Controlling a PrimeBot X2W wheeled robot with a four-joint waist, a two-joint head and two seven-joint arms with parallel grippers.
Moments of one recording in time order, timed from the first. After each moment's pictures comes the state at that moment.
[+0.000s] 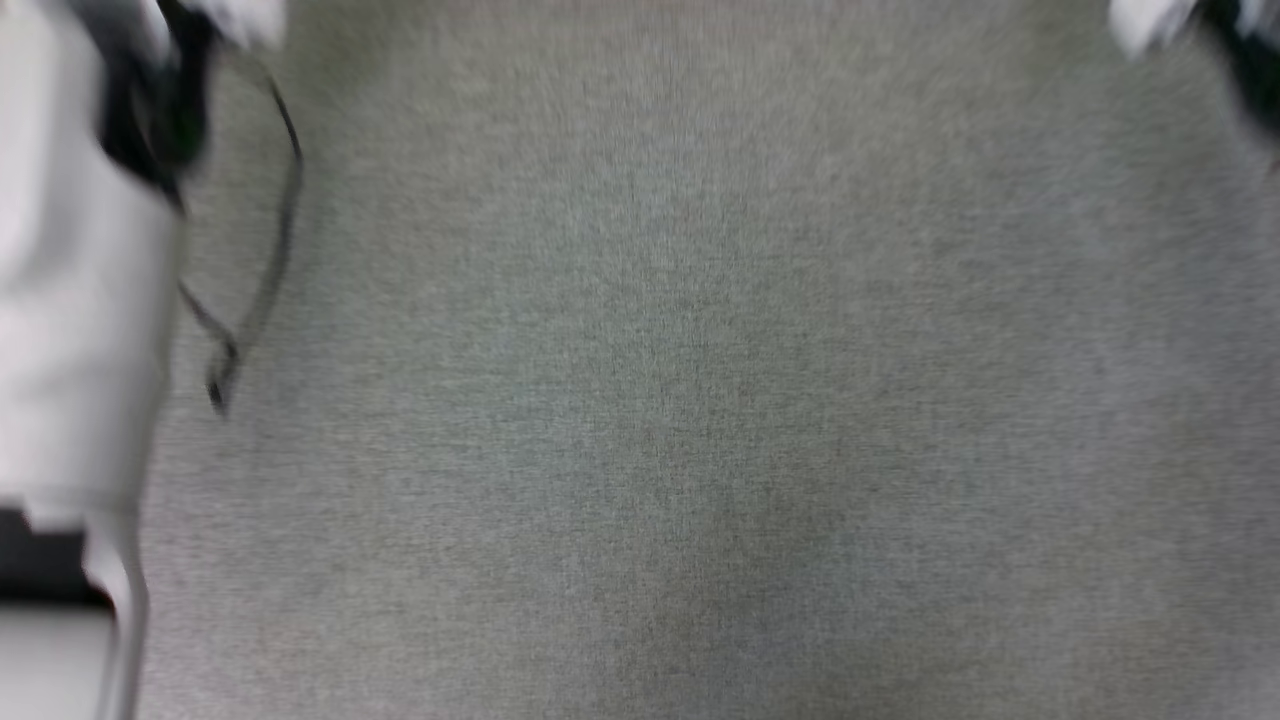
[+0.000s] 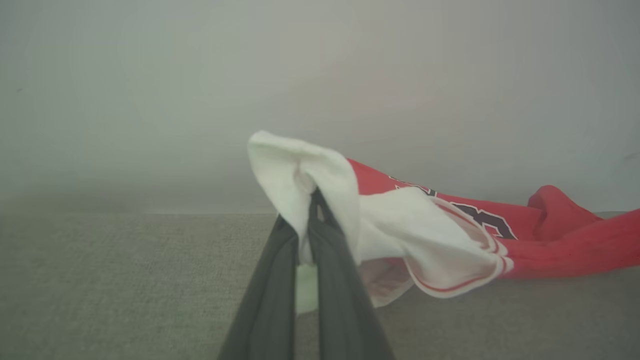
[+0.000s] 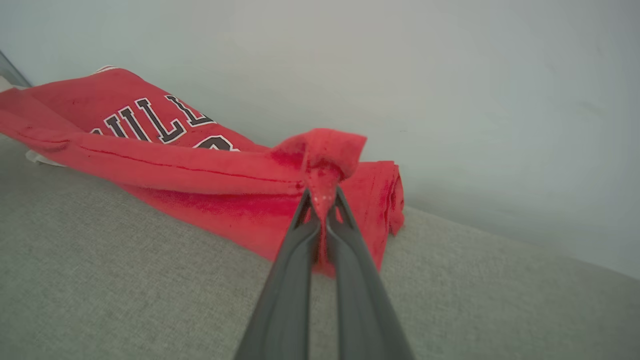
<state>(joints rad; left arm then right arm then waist) -1.19 0.37 -0.34 0.70 -0.67 -0.06 -0.08 -1.29 -0.37 0.53 0.78 0.56 0.13 0.02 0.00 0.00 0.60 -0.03</state>
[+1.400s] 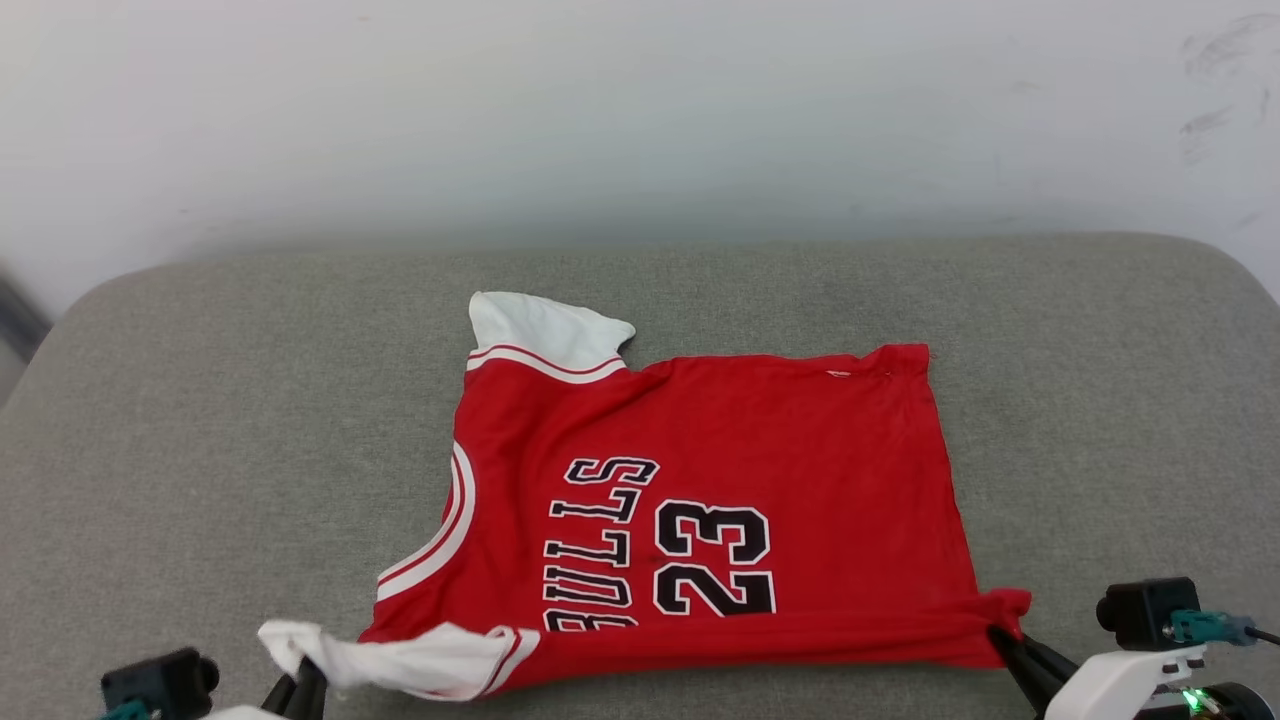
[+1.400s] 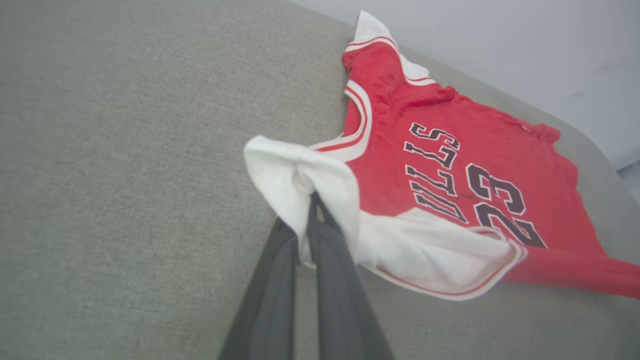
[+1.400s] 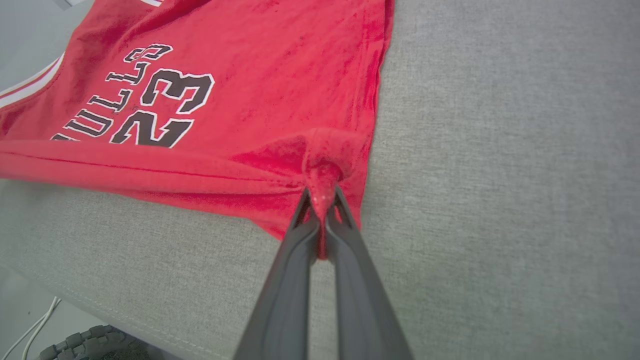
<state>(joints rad) 0.24 0.50 -0.26 -0.15 -0.86 0.32 0.06 0.06 -0.31 0.16 0.16 0.48 0.13 0.29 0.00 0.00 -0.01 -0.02</state>
